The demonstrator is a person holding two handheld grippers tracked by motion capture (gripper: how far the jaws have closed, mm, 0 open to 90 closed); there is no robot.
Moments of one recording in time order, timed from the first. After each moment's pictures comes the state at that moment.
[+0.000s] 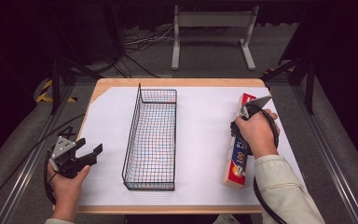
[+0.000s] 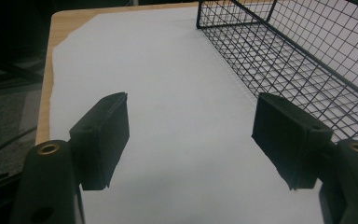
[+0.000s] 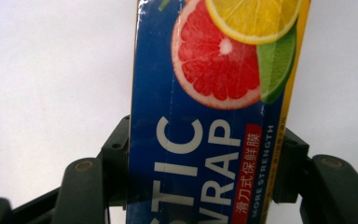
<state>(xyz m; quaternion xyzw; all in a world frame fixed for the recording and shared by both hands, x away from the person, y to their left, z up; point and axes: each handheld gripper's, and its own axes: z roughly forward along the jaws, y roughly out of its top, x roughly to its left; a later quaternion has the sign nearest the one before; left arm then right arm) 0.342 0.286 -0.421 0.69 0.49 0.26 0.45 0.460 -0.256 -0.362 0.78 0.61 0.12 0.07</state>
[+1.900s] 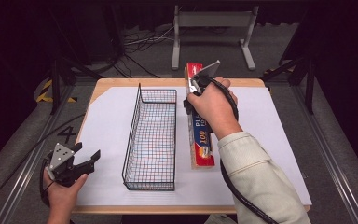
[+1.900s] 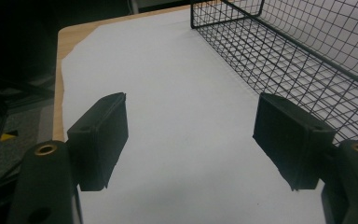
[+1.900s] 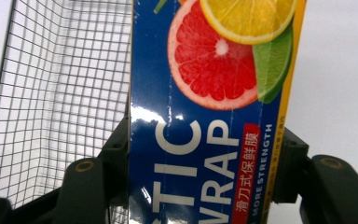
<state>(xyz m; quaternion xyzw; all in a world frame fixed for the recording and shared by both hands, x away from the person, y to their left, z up) 0.319 0.286 -0.420 0.71 0.46 0.29 0.44 0.479 -0.108 -0.271 0.66 0.73 0.17 0.08</state>
